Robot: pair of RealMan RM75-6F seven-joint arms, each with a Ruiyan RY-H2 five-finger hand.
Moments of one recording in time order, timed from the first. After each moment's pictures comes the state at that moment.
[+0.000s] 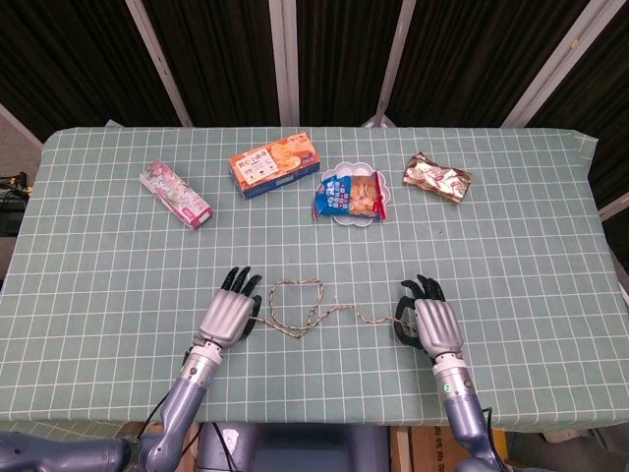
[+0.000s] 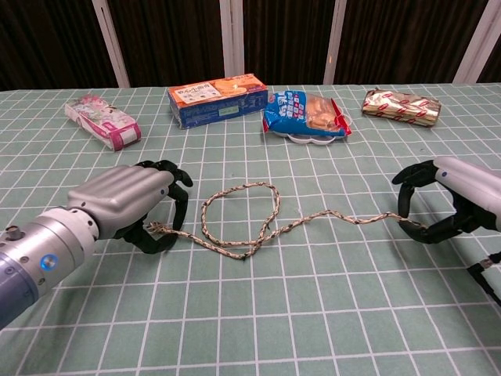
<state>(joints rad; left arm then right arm) -0.56 -1.84 -0.14 -1.51 1.14 1.17 0.77 0.38 -1.61 0.16 -1.68 -1.09 1.22 -0.37</state>
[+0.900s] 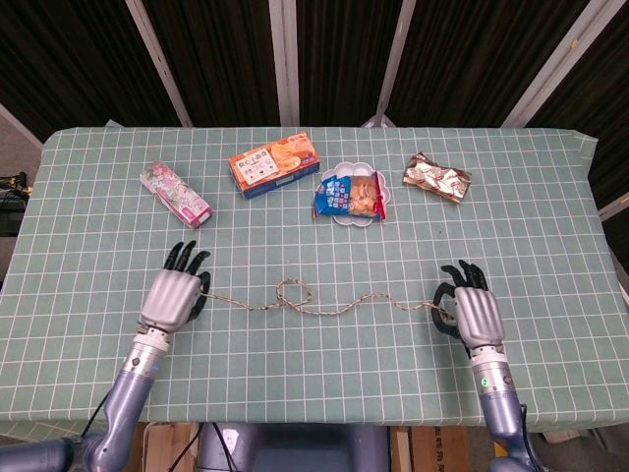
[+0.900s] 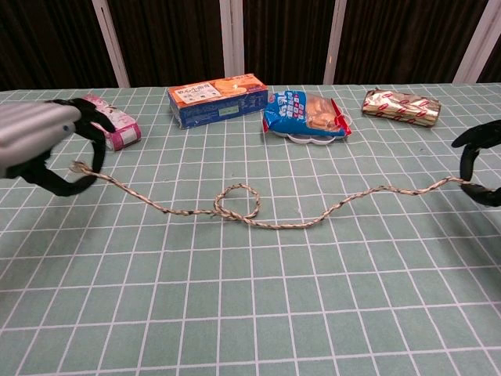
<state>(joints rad) -0.49 -1.51 -0.14 -1.69 1.22 1.28 0.66 0.34 -1.42 0.18 -1.74 -1.11 1.27 -0.33</state>
